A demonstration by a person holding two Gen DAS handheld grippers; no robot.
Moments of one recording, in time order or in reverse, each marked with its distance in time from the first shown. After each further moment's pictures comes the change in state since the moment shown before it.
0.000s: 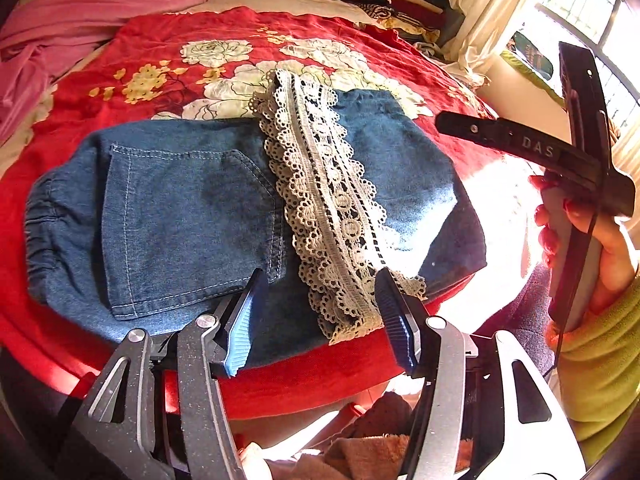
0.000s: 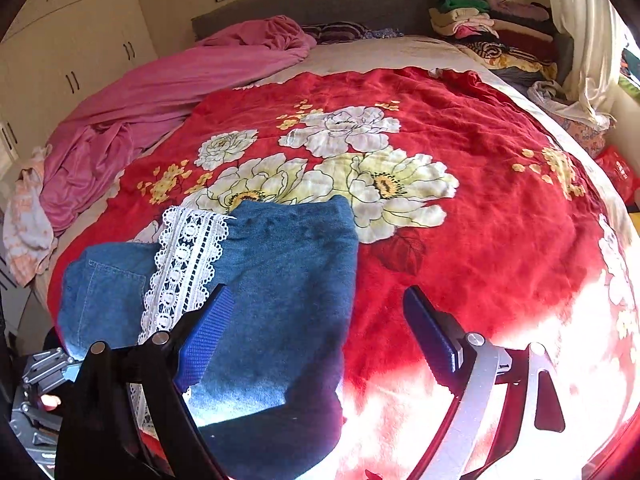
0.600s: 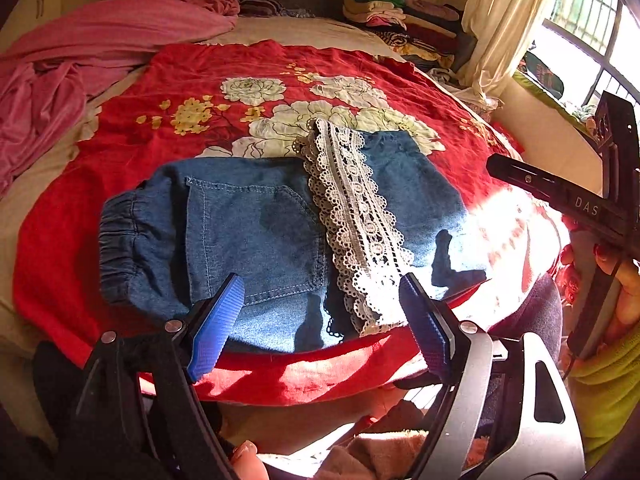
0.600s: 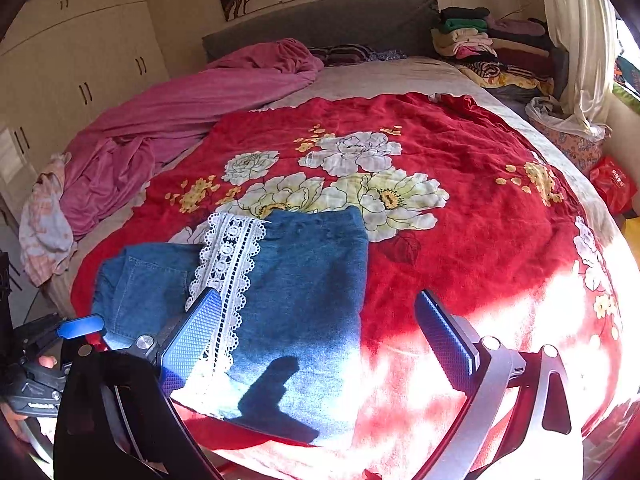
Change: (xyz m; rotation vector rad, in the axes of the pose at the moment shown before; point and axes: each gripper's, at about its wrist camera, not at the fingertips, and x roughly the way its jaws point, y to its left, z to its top) left arm -0.048 0.013 -0.001 -0.017 -0.093 0.076; right arm -0.049 0.030 -0.010 -0.049 -0.075 0.038
